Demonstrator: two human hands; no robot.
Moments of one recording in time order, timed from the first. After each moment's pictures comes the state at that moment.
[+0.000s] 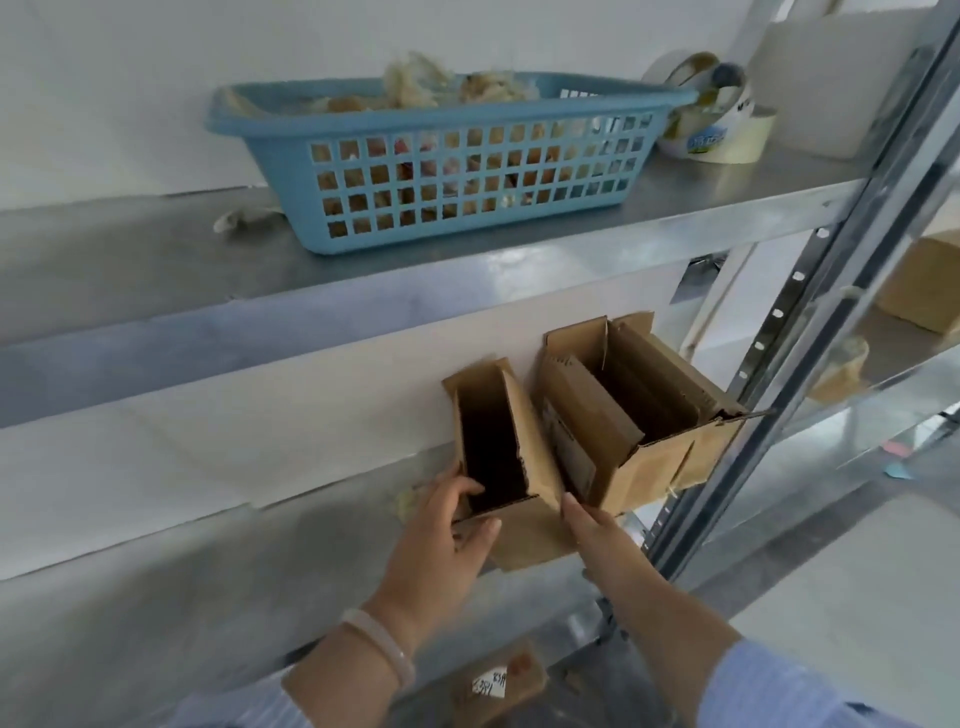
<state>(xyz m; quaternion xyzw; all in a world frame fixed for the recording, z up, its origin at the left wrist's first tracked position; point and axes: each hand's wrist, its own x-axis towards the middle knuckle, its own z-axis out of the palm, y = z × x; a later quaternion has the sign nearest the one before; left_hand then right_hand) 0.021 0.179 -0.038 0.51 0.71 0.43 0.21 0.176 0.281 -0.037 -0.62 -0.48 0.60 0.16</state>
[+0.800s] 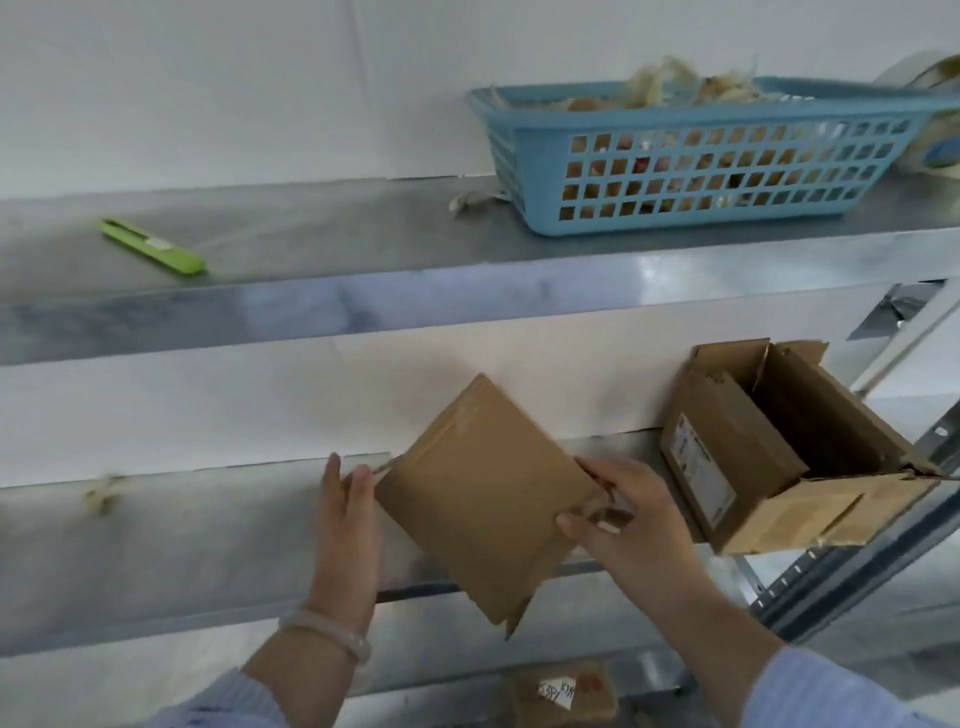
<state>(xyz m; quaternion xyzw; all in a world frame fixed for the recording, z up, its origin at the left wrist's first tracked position) -0.067 0.059 -0.024 0.09 0.71 0.68 0.15 0.117 0.235 -0.018 -0.30 -0.79 0.45 0.27</state>
